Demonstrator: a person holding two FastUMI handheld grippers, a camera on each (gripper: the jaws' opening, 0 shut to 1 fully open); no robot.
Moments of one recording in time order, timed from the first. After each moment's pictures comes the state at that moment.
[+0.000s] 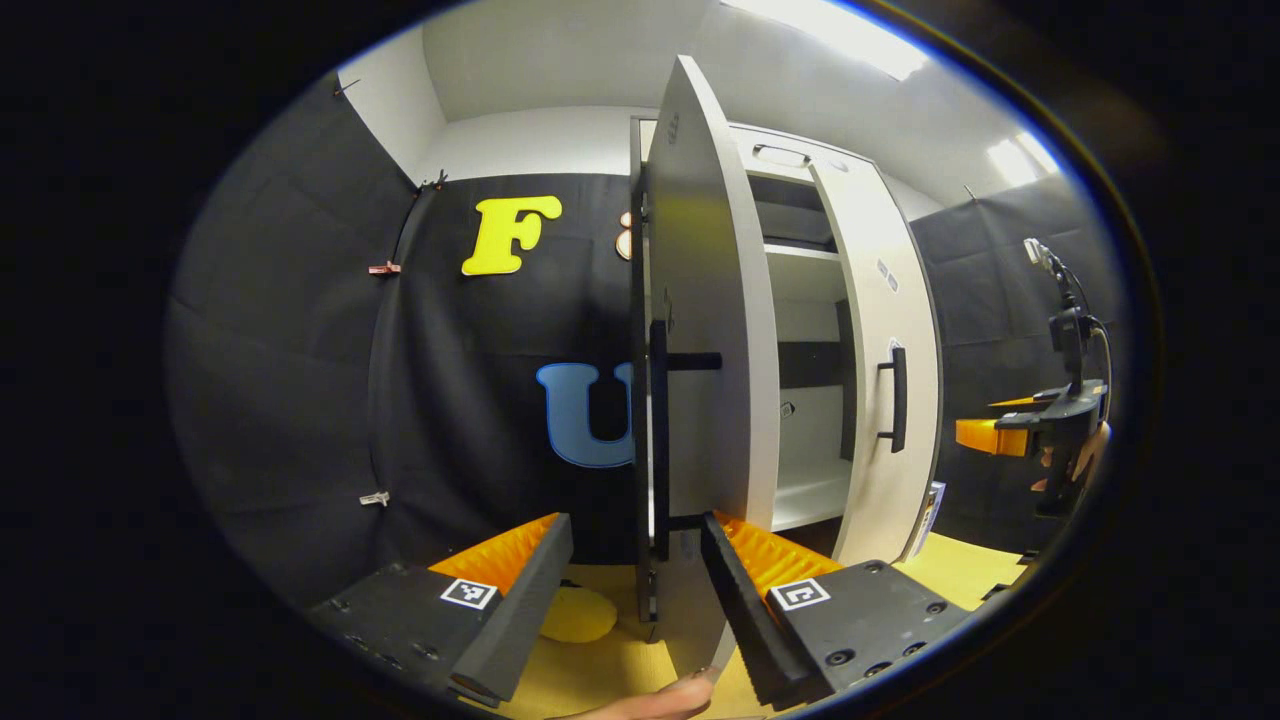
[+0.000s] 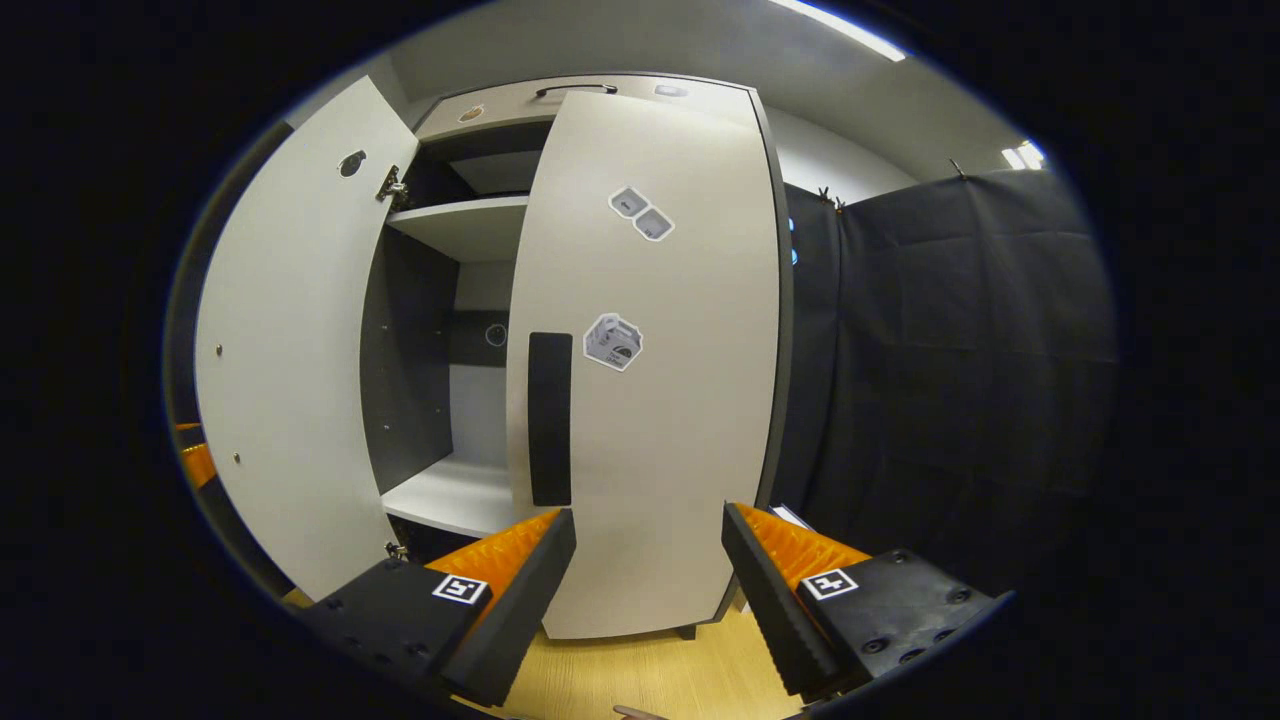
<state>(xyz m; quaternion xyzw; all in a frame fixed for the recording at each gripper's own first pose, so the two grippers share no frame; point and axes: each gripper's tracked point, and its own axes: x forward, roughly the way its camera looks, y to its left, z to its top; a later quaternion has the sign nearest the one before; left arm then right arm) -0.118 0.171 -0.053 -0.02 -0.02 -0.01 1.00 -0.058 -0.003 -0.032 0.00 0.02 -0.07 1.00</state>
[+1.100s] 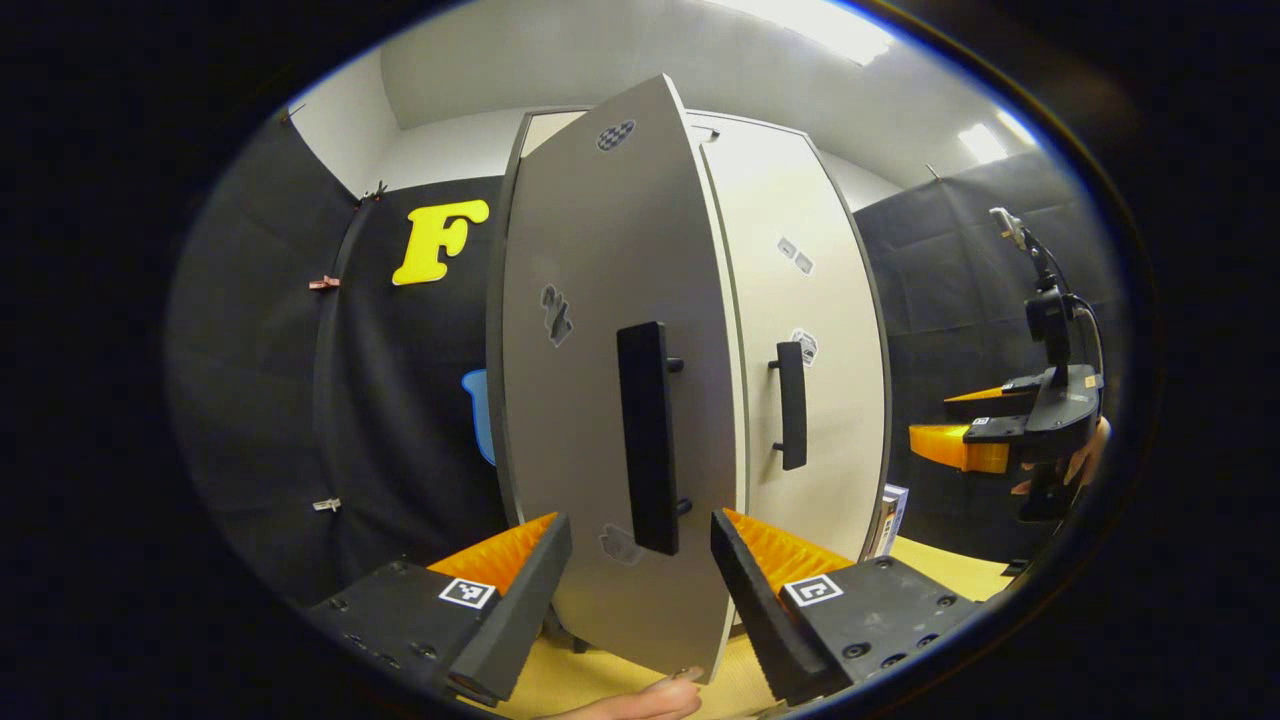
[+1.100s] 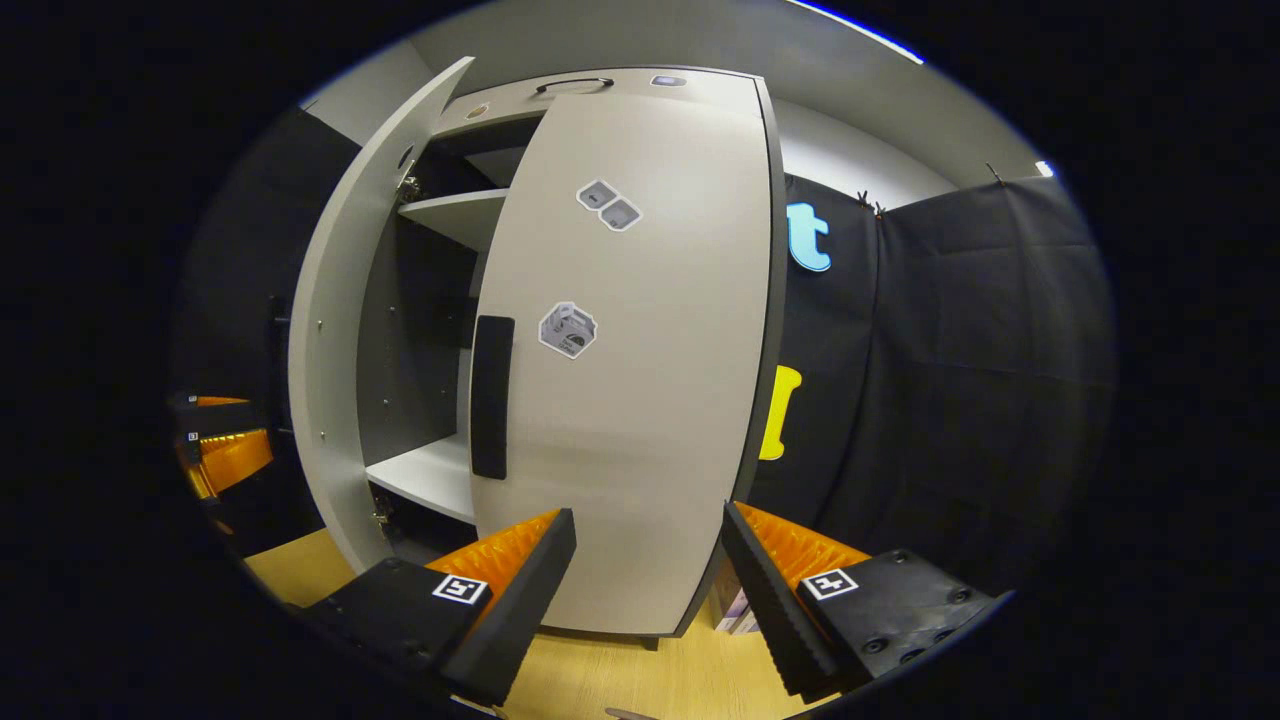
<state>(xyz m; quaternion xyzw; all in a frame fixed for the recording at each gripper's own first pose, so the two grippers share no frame) -0.089 0.025 -0.041 0.01 -0.02 -0.06 1.00 -0.042 -0.065 -0.039 -0.04 0.02 -0.01 1.00</state>
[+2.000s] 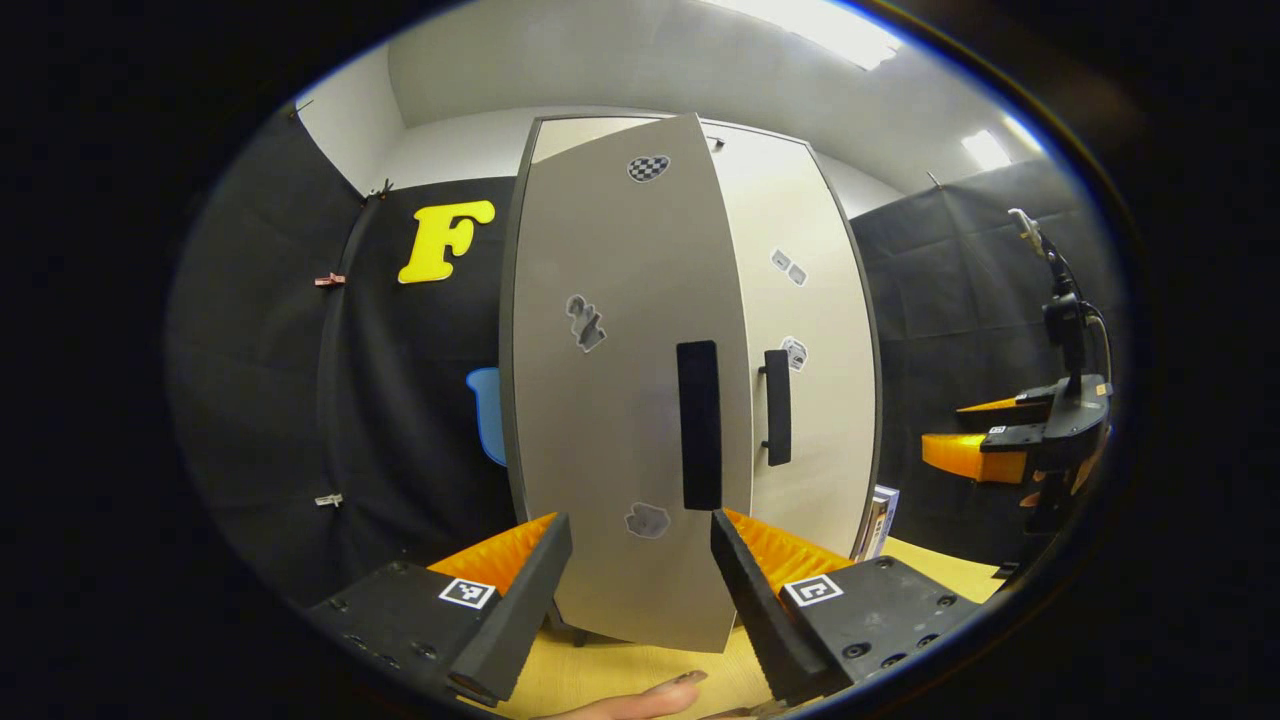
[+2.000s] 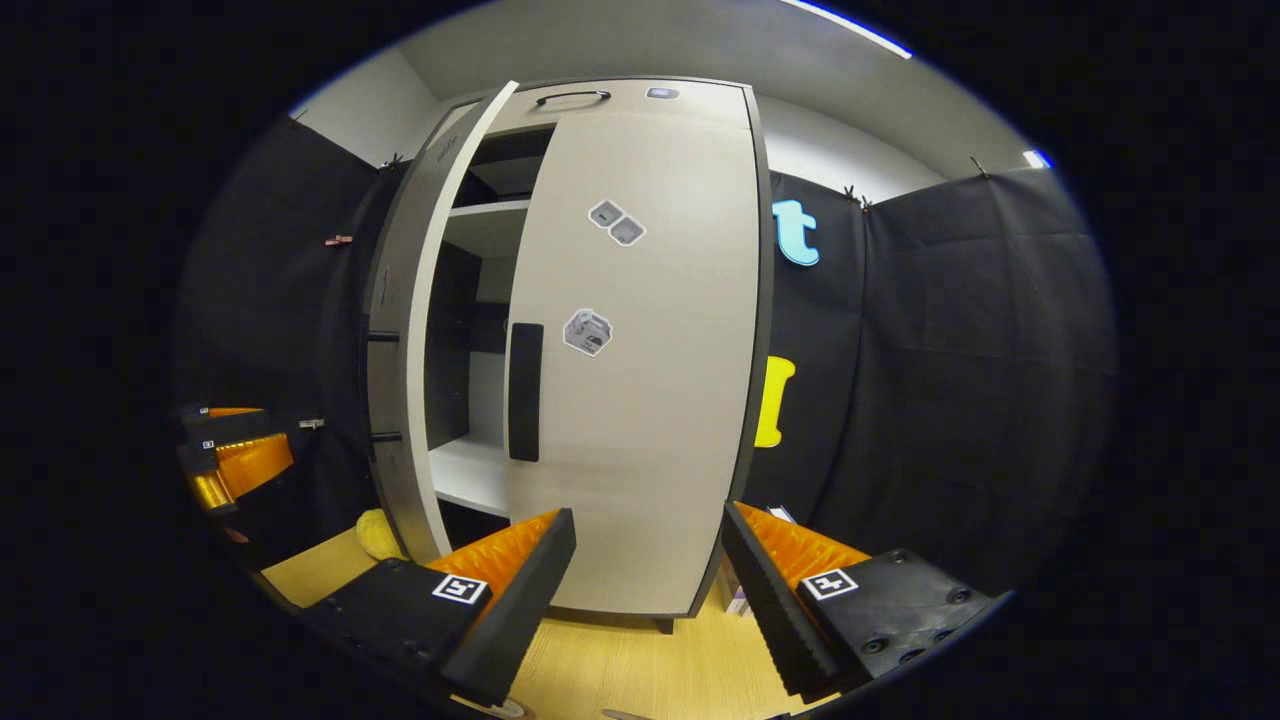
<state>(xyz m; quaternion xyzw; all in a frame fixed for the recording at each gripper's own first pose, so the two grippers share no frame) -0.114 0.042 -0.039 -0.01 -0.02 -0.06 1.00 -0.086 -0.045 -0.040 -0.02 0.03 -0.01 1.00</state>
